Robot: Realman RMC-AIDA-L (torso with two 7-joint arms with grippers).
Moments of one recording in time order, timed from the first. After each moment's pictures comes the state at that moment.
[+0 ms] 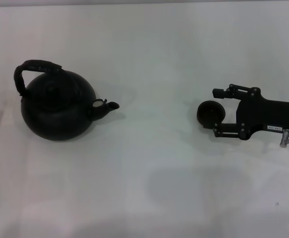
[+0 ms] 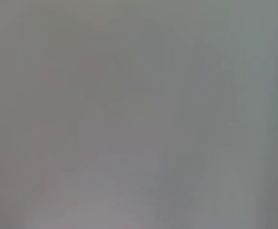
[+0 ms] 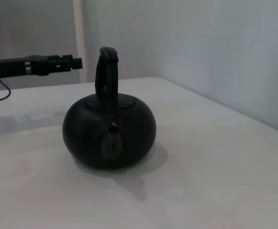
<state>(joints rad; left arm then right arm) -0.20 -2.09 0.53 -0.14 0.90 1.51 -0.22 0.37 2.01 -1.12 -0.50 1.52 1.34 -2.19</state>
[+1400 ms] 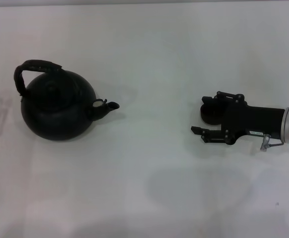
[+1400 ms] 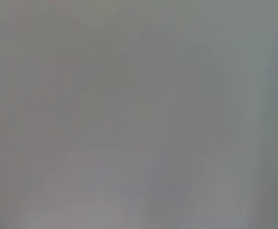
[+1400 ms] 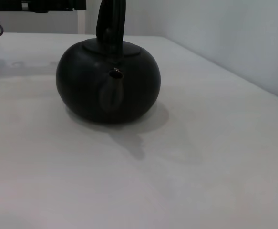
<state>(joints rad) -0.21 -2.09 0.53 -0.16 0.90 1.52 -0.22 0.39 2.02 -1.35 -0.45 1.67 1.13 -2.29</state>
